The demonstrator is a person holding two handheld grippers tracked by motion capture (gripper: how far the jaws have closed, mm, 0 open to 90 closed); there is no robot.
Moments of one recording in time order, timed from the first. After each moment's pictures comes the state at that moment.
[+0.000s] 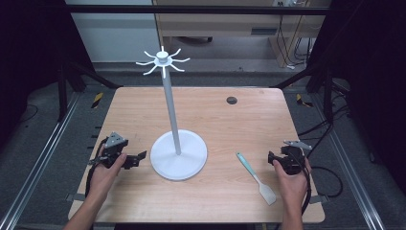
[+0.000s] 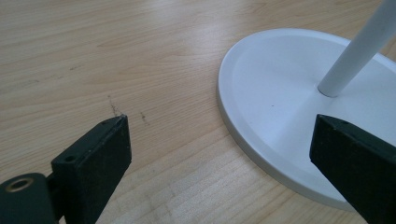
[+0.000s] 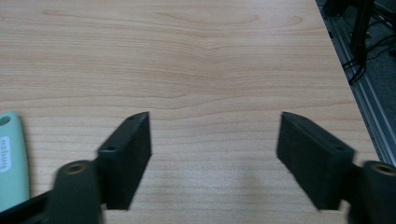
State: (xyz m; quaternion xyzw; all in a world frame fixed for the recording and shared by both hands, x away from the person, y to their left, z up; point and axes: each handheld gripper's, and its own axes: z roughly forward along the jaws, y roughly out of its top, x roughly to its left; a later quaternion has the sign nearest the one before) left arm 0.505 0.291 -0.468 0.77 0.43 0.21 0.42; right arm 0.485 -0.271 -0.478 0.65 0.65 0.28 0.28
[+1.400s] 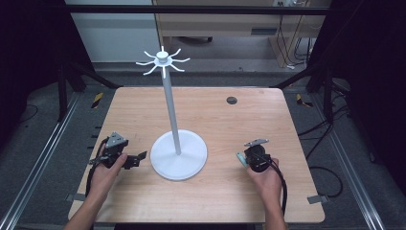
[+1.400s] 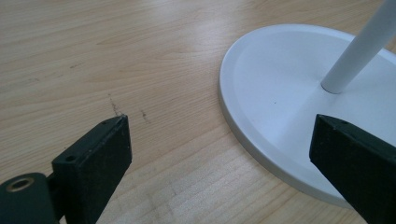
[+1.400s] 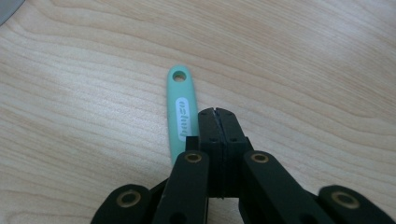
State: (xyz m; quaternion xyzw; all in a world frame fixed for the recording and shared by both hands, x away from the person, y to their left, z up) left arm 0.505 0.289 -0.469 0.78 0.43 0.21 0.41; right arm 0.497 -0.181 -0.483 0.53 0.79 0.23 0.21
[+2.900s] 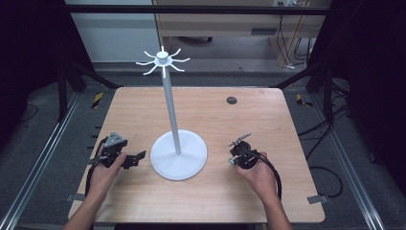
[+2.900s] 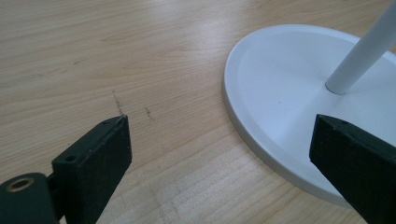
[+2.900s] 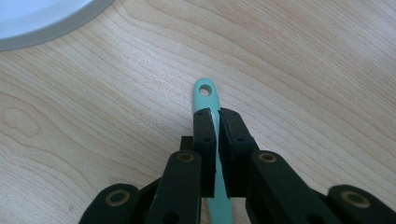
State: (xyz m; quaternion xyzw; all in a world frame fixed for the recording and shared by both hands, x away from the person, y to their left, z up) left arm 0.507 0.293 -0.470 0.77 0.43 0.21 0.42; right arm 0.501 -0.141 -0.459 0.46 0.86 0.18 0.14
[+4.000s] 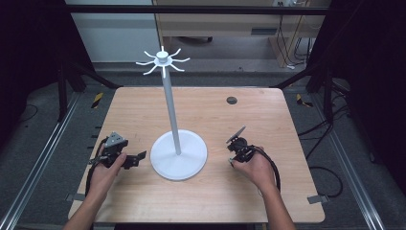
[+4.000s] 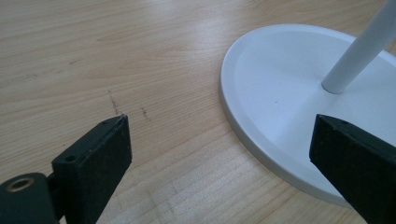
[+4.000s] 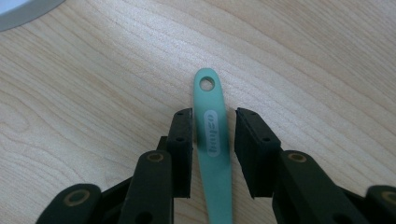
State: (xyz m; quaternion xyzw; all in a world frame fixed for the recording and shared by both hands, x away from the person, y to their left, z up) left arm 0.507 0.292 -0.470 0.77 0.43 0.20 0.42; right arm 0.526 -0.138 -0.465 0.46 0.88 0.12 0.07
